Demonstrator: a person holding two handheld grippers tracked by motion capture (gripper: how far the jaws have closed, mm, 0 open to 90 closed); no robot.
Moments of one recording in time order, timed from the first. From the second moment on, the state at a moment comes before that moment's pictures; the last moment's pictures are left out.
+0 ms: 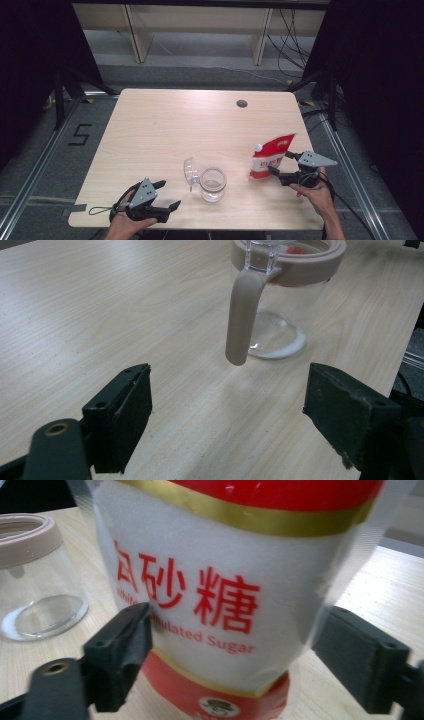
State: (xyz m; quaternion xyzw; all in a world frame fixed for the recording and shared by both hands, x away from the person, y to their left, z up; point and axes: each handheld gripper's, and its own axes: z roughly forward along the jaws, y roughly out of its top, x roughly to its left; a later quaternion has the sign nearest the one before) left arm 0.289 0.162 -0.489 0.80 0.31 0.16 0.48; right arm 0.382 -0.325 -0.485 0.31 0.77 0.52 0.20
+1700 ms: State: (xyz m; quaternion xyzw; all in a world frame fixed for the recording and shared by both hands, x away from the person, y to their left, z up) left arm 0.290 0.162 -0.488 0.80 0.31 0.17 0.48; right arm 0.340 -0.270 -0.487 0.39 0.74 0.47 0.28
